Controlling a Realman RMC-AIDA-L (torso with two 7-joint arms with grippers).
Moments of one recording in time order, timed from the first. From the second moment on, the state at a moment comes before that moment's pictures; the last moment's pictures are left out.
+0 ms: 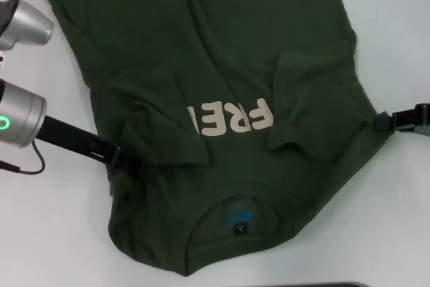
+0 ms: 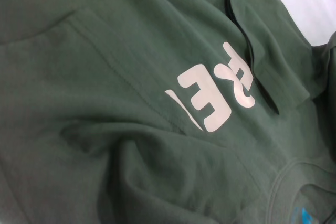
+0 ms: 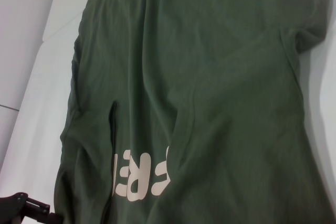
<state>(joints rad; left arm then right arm) -0.68 -2.12 0.74 0.77 2.59 1.67 -2.16 0.50 1.95 -0.32 -0.58 -2.50 -1.63 2.12</state>
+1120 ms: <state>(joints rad) -0.60 -2.06 0.71 0.86 2.52 1.68 -2.16 0.51 1.95 -0.33 -0.57 -2.49 -1.60 2.12</state>
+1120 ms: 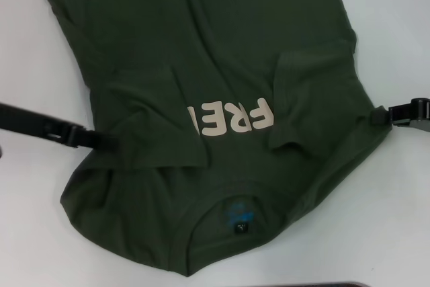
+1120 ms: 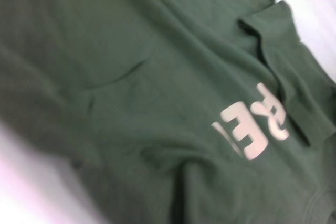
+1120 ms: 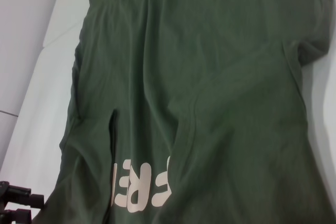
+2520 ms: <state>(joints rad) -0.53 -2.02 0.67 0.79 2.64 1.78 -2.16 0.51 1.95 -0.33 -0.55 -2.49 -1.59 2.10</state>
